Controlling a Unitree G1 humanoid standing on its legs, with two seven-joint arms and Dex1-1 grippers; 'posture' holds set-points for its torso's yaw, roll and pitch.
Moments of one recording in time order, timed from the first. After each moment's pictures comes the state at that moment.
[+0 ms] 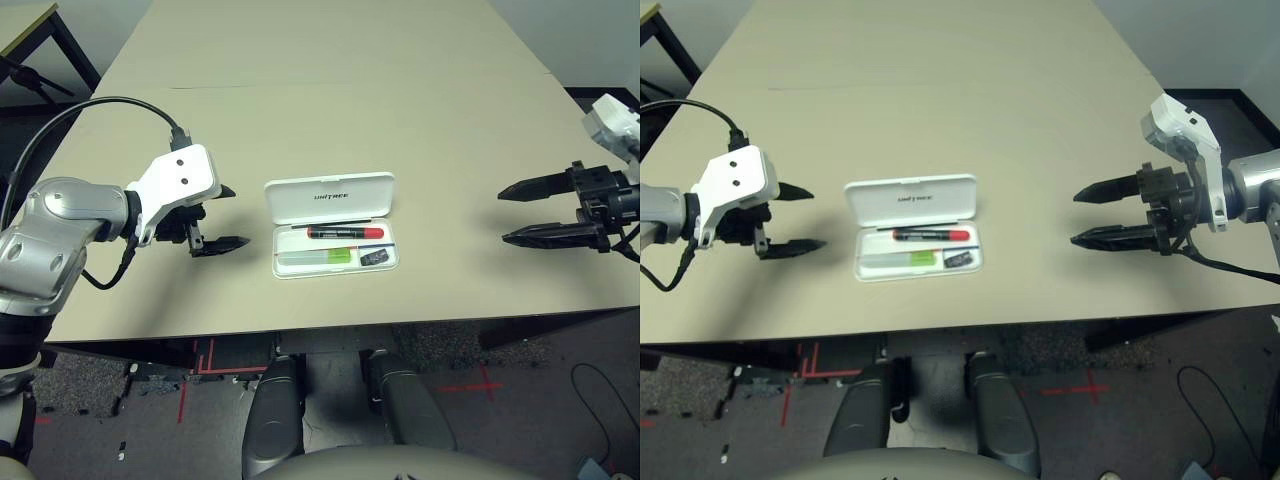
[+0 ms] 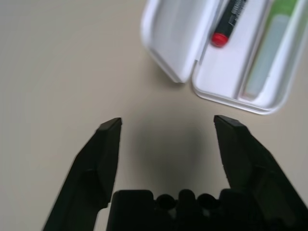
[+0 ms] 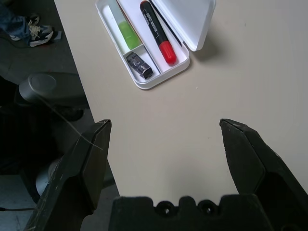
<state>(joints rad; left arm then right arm) -0.47 1.04 -0.05 -0.18 -0.26 0.63 -1.05 -0.57 -1.10 -0.01 0.08 0.46 0.65 1.54</state>
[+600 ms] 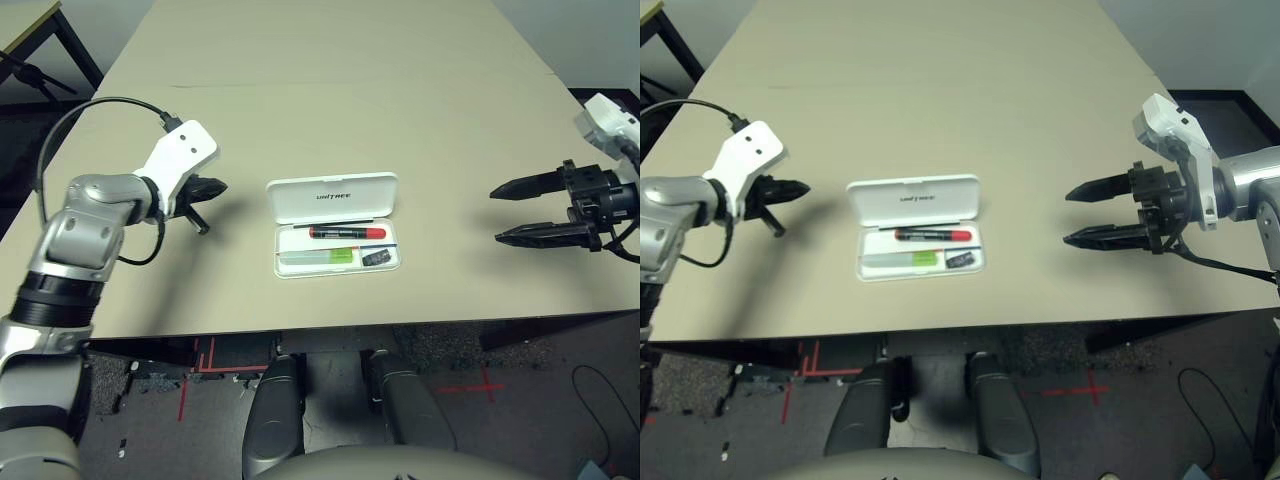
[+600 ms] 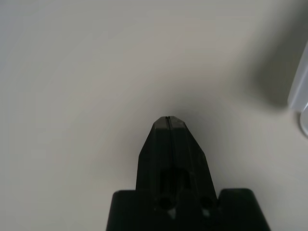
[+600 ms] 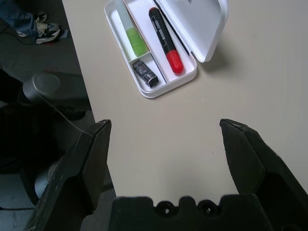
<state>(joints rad) -0.61 0.77 -0.13 0.09 -0.08 0.62 -0.80 -0.58 -1.08 0.00 0.04 0.46 0.65 1.53</state>
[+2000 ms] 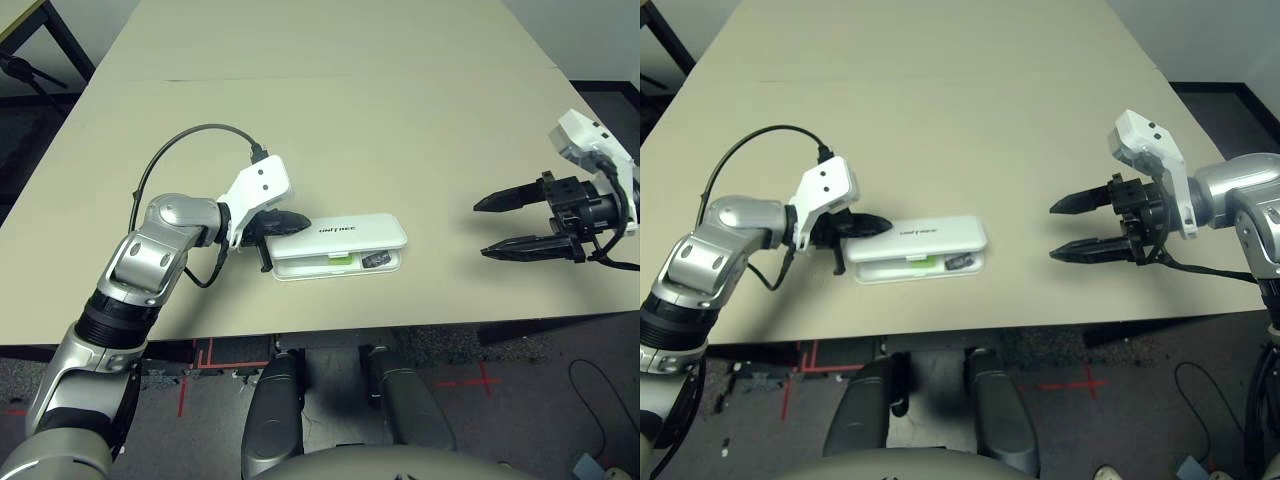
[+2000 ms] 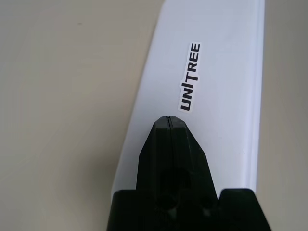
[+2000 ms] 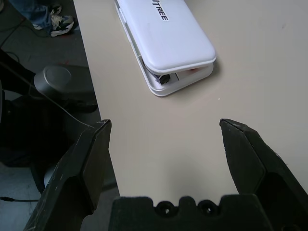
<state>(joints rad) -0.50 0.70 -0.23 -0.24 -0.19 0.67 -1.05 -0.56 -1.06 0.06 0.00 0.46 0.66 1.52</state>
